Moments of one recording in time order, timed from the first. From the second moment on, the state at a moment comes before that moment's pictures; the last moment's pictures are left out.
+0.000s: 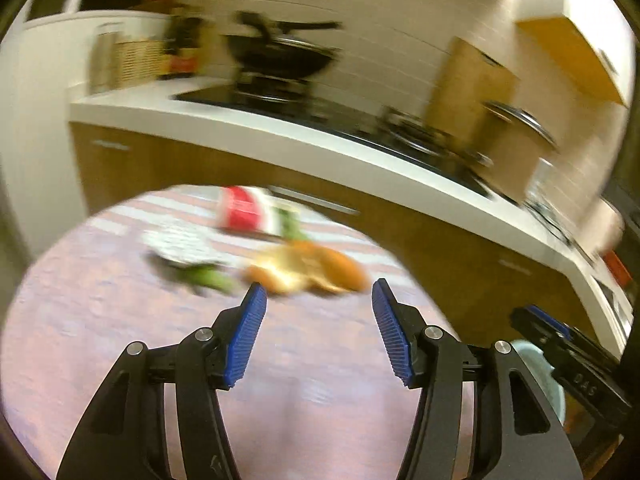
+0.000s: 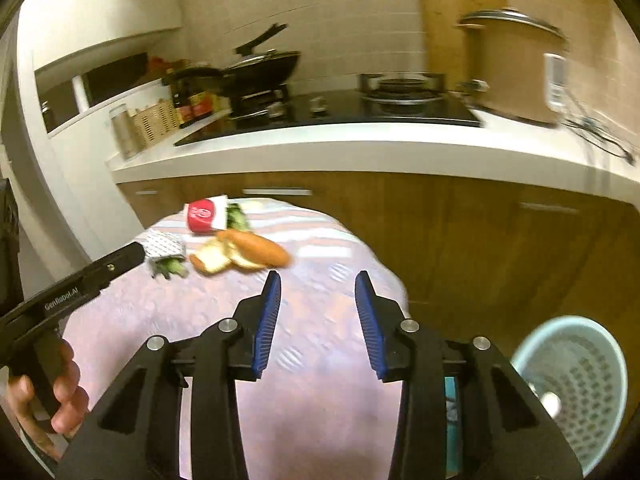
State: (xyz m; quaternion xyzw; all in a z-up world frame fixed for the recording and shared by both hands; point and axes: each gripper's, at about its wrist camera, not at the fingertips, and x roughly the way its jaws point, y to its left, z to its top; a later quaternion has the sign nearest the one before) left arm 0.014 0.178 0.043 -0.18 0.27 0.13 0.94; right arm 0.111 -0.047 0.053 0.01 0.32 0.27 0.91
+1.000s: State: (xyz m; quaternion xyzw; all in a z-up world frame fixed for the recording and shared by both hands) left arm 0.084 0.303 -0.025 -0.20 0.33 0.18 0.90; right arm 0.169 0.076 -0.008 -0.07 0.33 0.32 0.89
